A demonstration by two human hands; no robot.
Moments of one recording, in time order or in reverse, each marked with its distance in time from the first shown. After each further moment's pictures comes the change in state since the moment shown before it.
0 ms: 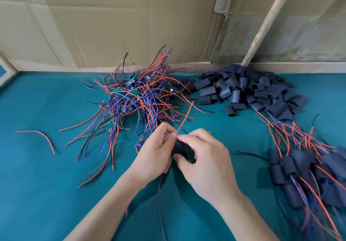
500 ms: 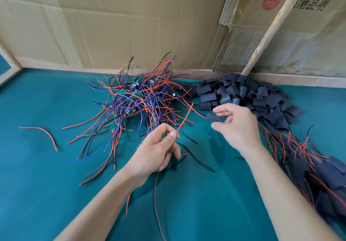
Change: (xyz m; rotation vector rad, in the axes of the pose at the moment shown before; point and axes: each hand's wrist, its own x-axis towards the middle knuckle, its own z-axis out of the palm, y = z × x) left_hand -0.002 0.018 -0.011 -0.174 -0.066 -0.131; right_hand 0.082 0.067 -0.045 0.105 0.049 0.367
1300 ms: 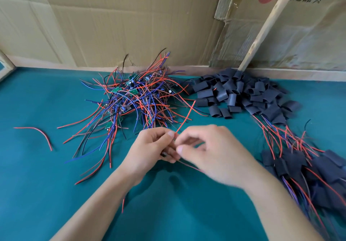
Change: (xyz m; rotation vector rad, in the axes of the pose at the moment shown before) left_hand -0.001 -0.001 0.004 -0.120 0.040 -0.034; right_hand -0.081 -0.062 -0.011 -0.035 -0.478 -0.300
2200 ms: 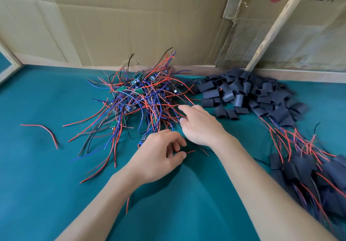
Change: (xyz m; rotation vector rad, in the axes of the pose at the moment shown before) left_hand -0.001 0.002 -0.007 0.835 -0.050 0.377; right_hand 0.098 0.038 0.027 -0.365 -0.049 0.274
